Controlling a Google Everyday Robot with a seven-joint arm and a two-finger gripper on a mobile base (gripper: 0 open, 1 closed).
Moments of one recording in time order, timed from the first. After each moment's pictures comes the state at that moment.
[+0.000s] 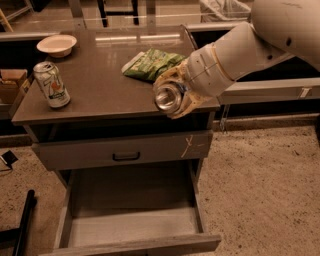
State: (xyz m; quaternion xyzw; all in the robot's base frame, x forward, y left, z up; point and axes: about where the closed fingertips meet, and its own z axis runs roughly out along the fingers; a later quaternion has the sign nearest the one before) arm 0.524 -0.023 0.914 -0.86 0.35 0.05 0.38
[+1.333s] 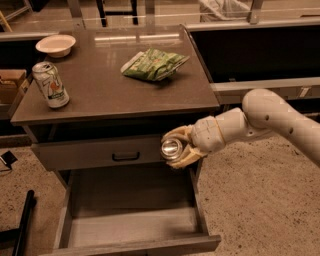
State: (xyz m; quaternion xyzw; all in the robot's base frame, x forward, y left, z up) arm 0.509 -0.032 0.747 -0.71 0.49 0.30 0.40
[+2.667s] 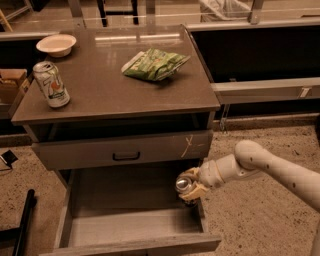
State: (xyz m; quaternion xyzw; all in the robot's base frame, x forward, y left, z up) arm 0.522 -0.091 0.519 -0.63 0.62 0.36 0.32
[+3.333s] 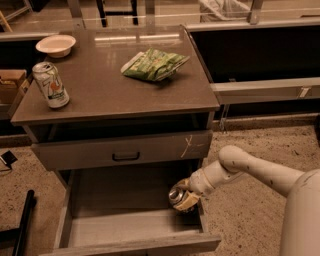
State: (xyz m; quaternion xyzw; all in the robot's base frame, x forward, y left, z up) arm 0.507 -0.069 0.456 -0.65 0.62 0.39 0.24
